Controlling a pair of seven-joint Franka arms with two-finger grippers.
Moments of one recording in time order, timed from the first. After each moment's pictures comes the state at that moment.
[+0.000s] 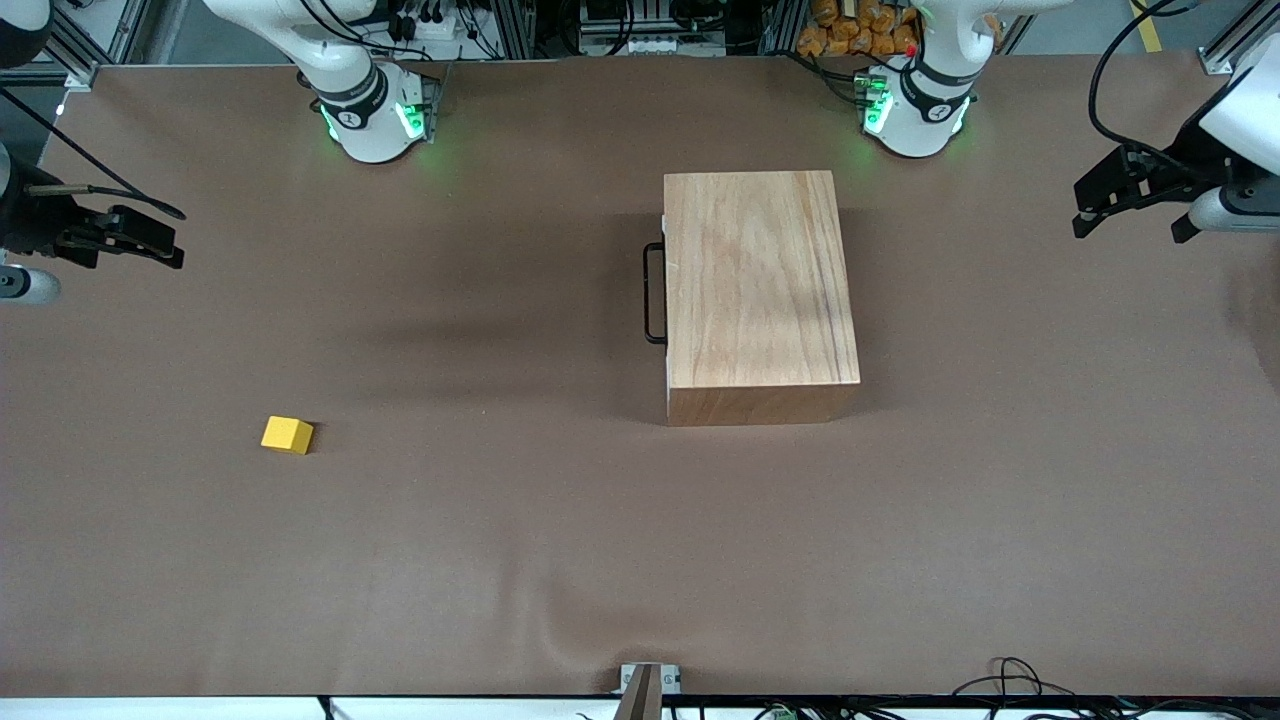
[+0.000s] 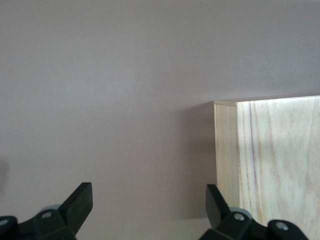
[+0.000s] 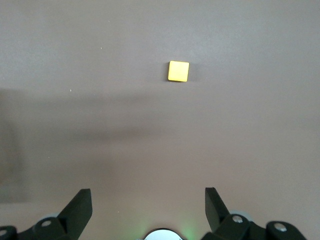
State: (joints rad) left arm -0.03 -0.06 -0.09 -1.54 0.01 1.52 -0.05; right arm 0.01 0.03 -0.03 -1.53 0.01 1.43 0.01
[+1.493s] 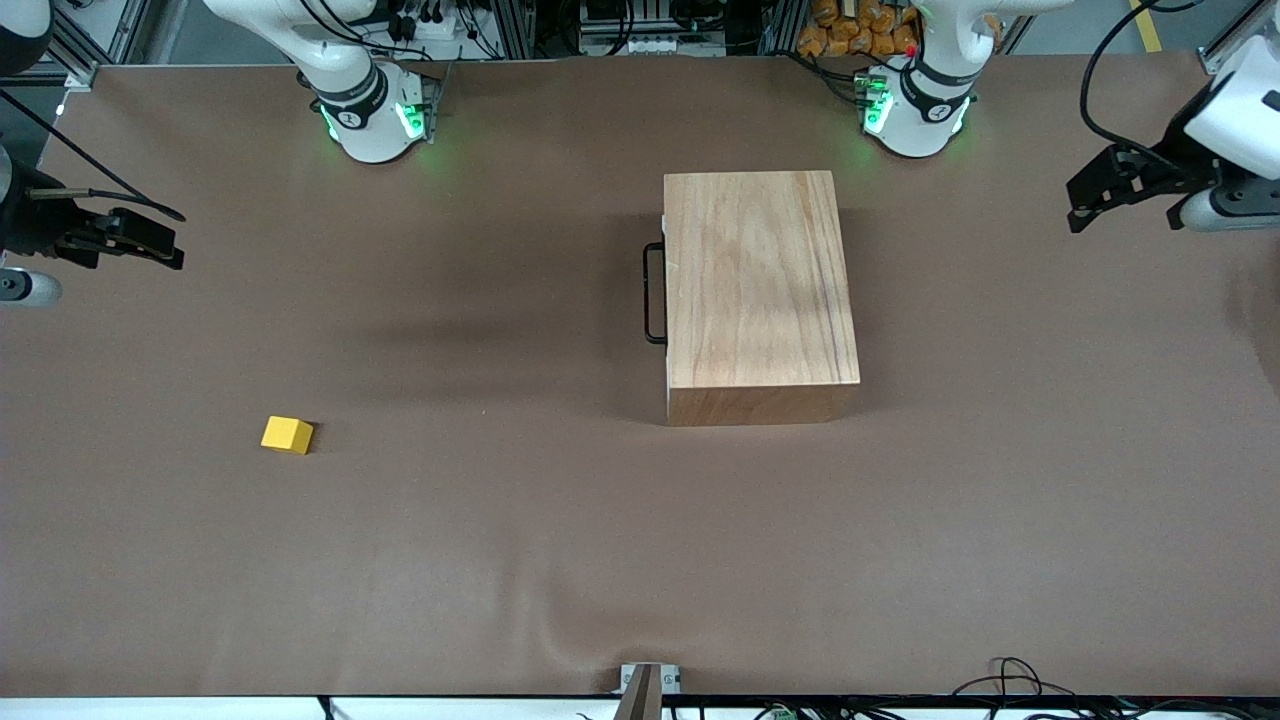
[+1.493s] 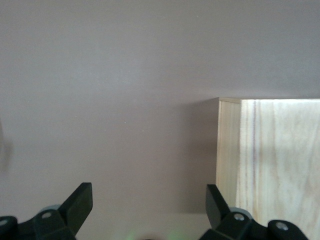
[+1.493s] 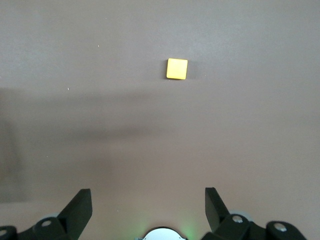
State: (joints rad) left arm -0.06 -0.06 -0.12 -1.52 0.04 1.48 -0.17; right arm 0.01 0.03 -0.03 -1.54 0.01 1.43 0.01
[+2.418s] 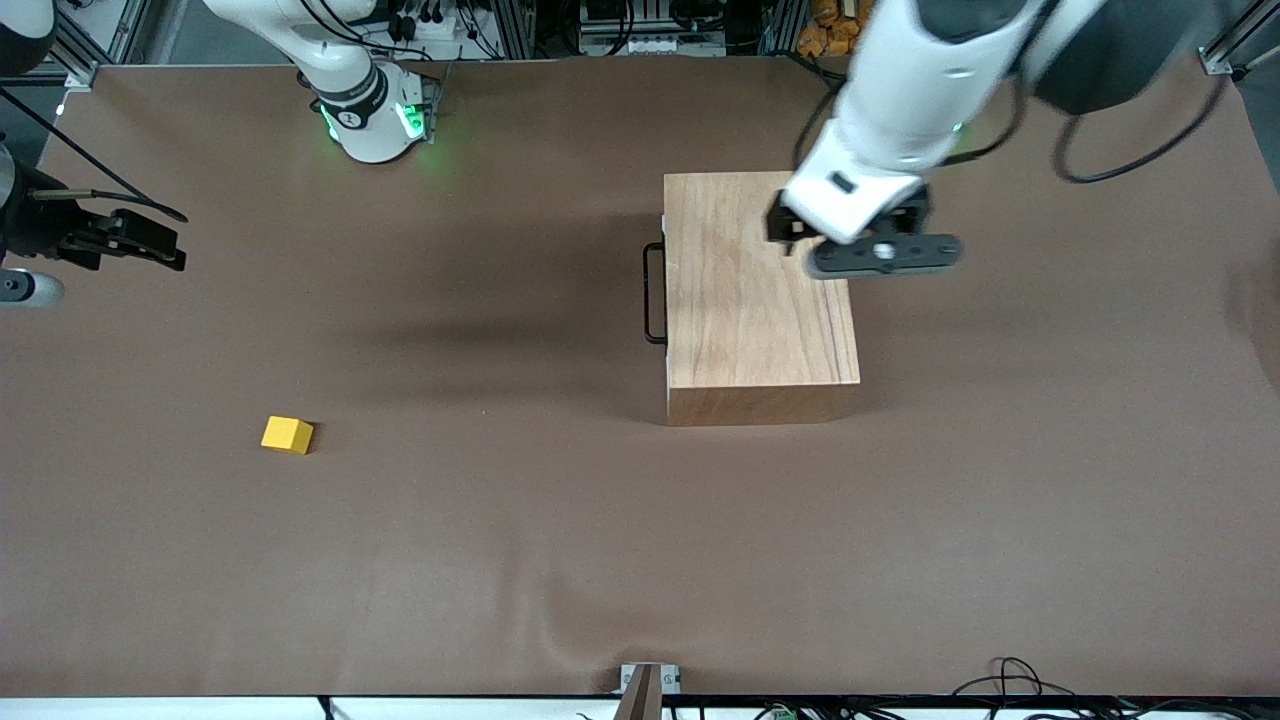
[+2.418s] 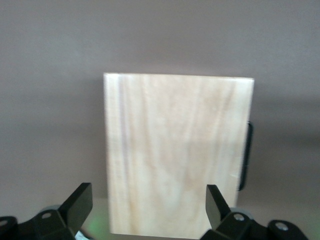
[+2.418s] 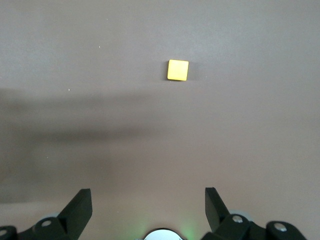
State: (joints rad) left arm -0.42 0.30 -0.26 -1.27 0.04 1.47 -0.74; right arm 0.01 0.03 -0.03 -1.54 0.01 1.44 0.01
